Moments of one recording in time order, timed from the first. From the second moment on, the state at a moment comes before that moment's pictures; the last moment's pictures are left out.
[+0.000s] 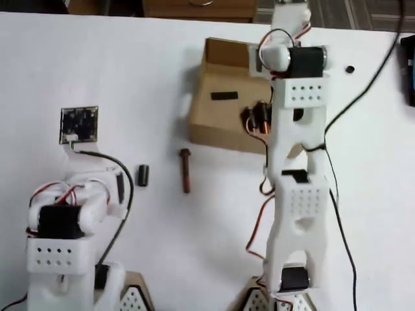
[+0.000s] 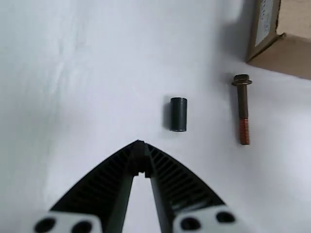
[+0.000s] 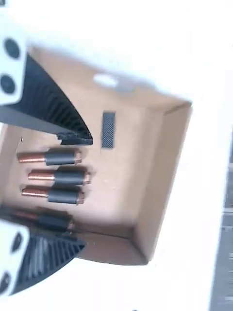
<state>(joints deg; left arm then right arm) -6.9 -61.5 48.8 77.3 6.4 -9.1 38.4 -82.7 100.0 2.9</state>
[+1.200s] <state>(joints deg) -11.2 -61.5 48.8 77.3 3.9 -34.5 -58.7 20.7 100.0 9.7</state>
